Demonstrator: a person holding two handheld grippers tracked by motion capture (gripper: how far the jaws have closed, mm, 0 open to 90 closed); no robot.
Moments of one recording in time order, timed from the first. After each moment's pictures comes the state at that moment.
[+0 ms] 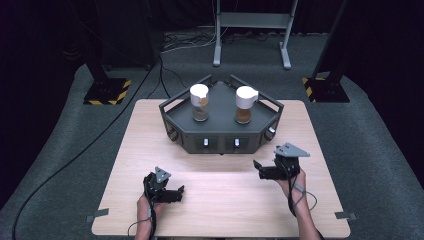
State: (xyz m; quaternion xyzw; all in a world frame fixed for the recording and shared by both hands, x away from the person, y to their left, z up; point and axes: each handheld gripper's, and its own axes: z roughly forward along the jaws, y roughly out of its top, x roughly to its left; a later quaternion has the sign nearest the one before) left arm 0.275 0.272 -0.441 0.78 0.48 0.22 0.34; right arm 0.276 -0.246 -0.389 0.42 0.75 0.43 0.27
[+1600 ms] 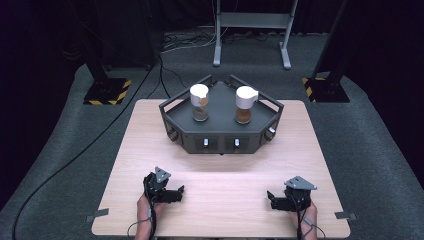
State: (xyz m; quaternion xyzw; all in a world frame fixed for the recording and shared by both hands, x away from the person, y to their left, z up) left arm 0.275 0.271 -0.441 0.78 0.48 0.22 0.34; right arm 0.236 -0.263 -0.445 0.47 0.76 0.36 0.26
